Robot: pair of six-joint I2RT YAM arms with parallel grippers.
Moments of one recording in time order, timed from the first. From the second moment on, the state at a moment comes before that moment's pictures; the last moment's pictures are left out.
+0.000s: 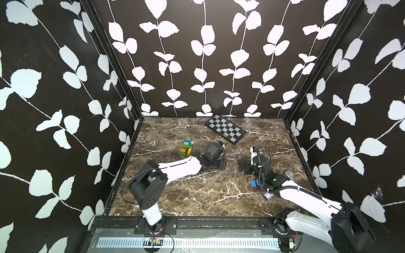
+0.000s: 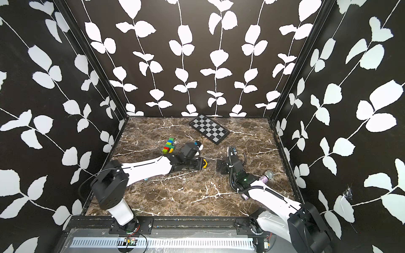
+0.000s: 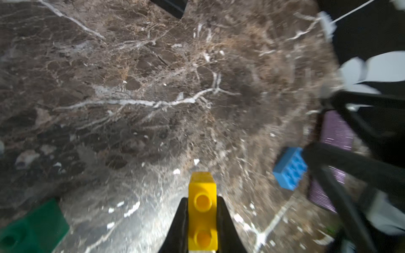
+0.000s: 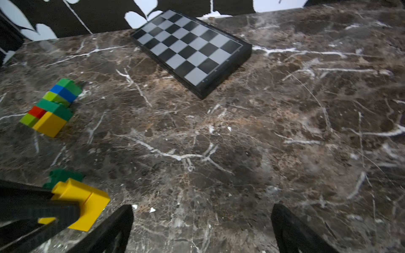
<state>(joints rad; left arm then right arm) -0.91 1.78 1.17 -0.28 0.01 -0.55 0.59 1.10 0.50 -0.03 0.30 0.42</state>
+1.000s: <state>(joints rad) -1.01 1.94 1.19 -0.28 -0.41 -0.68 0.59 1.10 0.49 -0.07 0.32 0.47</state>
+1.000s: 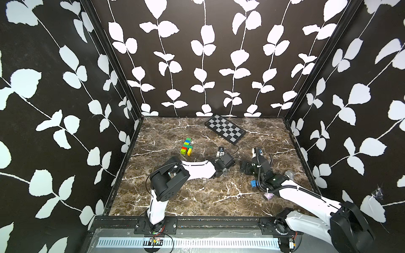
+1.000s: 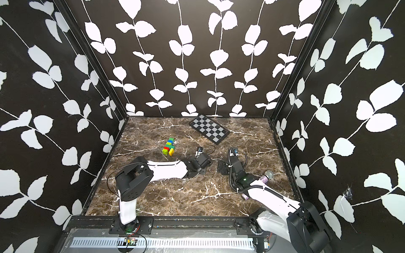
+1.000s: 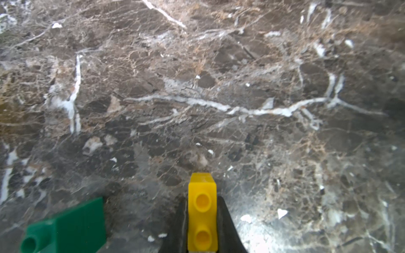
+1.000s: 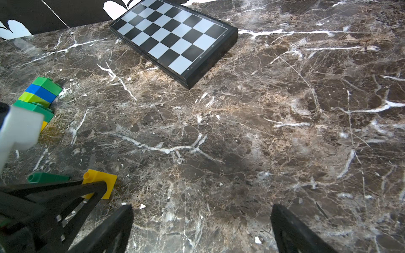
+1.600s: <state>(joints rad) -1.01 1.93 1.22 -0.43 -0.45 -0.85 0.59 1.10 0.49 -0.07 0.32 0.47</state>
